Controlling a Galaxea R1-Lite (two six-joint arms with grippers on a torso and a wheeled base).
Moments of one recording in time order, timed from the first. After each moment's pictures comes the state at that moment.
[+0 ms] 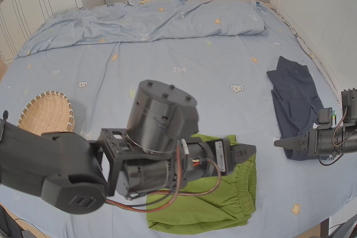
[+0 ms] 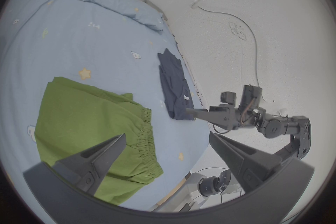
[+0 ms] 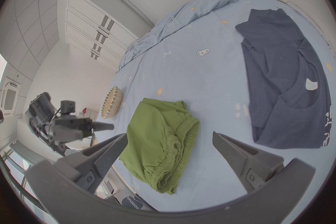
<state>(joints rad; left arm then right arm) -0.95 1.79 -1.04 -0.32 -0.01 -0.72 0.15 1.43 -0.63 -0.14 0.56 0.23</state>
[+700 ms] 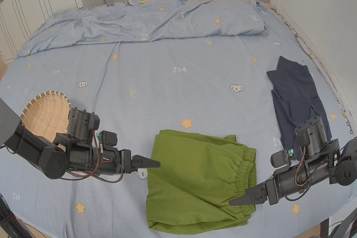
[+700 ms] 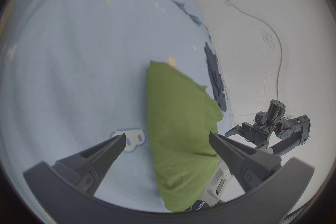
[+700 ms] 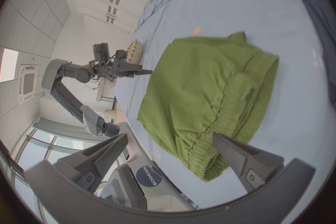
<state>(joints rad) -0.33 1.85 -0.68 -0.43 -0.57 -0.42 0.51 1.63 -0.56 -0.22 0.60 0.25</state>
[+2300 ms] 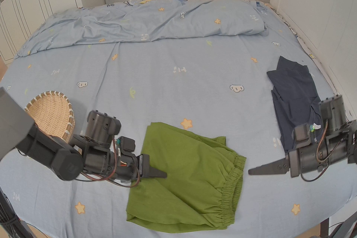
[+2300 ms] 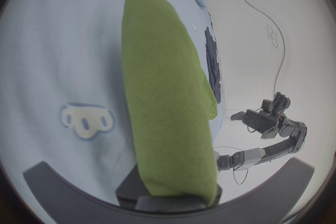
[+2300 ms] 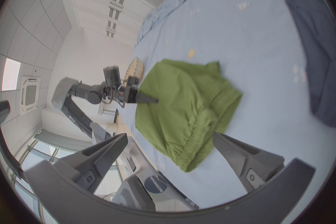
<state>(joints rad) -0.45 1.92 -0.75 -0.38 -0.59 -0.56 0.38 1.51 -0.65 -0.10 0.65 0.28</state>
